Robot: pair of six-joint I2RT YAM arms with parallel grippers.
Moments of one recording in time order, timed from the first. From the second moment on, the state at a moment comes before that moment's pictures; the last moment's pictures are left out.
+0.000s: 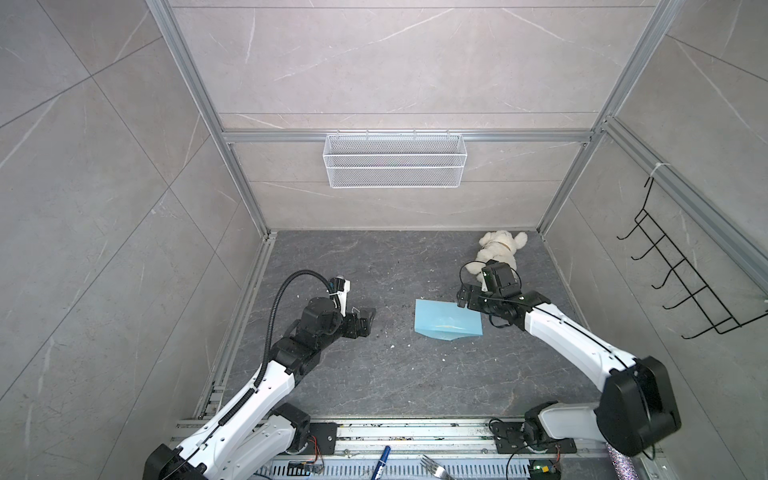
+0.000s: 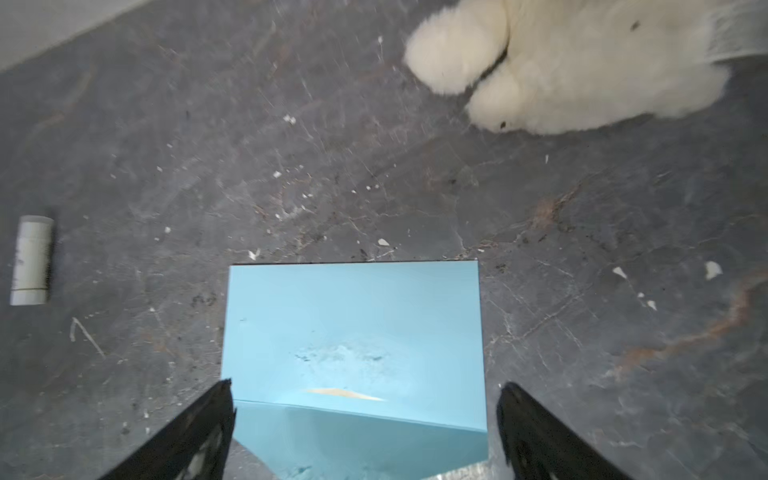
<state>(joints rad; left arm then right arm) -0.51 0.89 0.61 -0.25 0.08 -0.35 0.31 1.42 0.94 -0.47 0.00 0.48</state>
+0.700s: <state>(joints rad) -0.51 0.96 0.59 -0.24 0.09 -0.35 0.13 1.71 0.95 -0.38 -0.36 0.41</state>
